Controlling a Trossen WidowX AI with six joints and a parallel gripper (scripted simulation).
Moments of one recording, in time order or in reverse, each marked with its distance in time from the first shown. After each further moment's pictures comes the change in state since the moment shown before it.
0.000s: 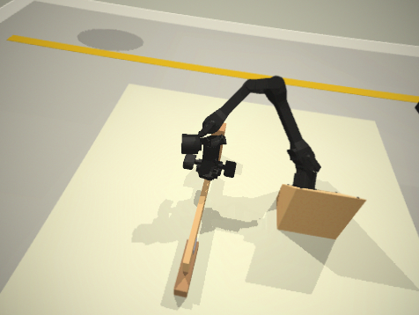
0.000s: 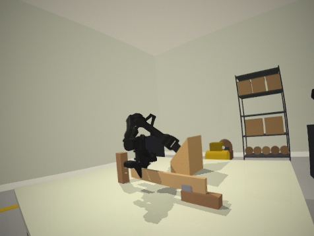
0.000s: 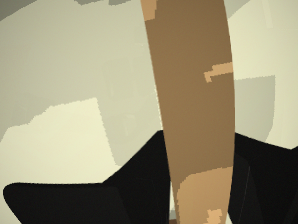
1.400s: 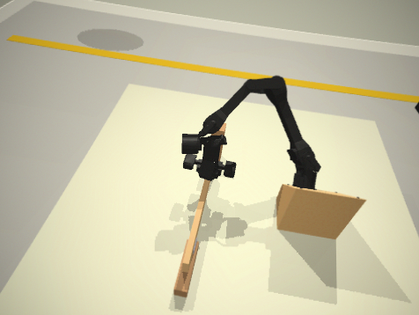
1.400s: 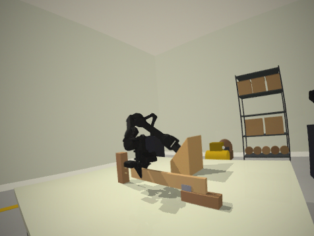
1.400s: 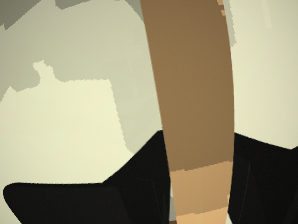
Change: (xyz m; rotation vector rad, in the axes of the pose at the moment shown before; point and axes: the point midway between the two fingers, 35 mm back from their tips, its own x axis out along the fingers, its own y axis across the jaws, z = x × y) arm 0.000 0.000 0.001 0.002 -0.006 -0.005
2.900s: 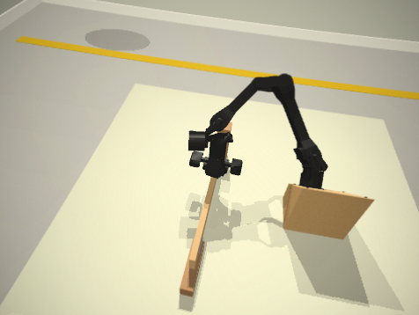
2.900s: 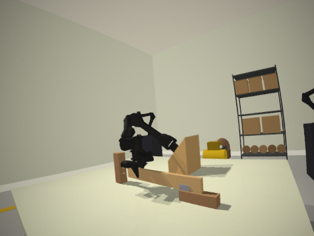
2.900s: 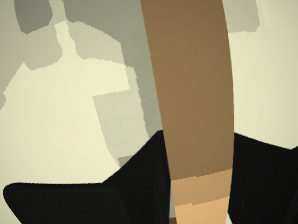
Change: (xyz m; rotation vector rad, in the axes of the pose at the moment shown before) arm 0.000 0.000 -0.008 0.000 -0.006 0.000
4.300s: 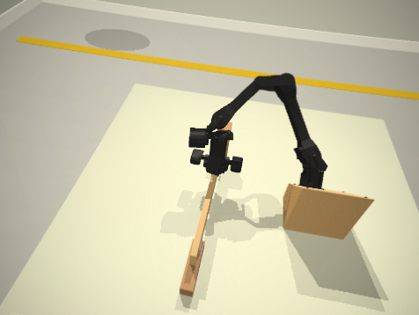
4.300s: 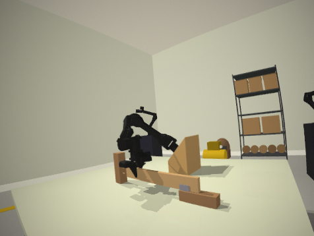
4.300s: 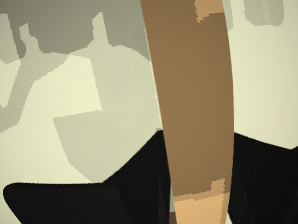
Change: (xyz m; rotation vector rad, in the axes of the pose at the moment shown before) arm 0.001 0.000 -0.013 -0.002 -0.002 0.001
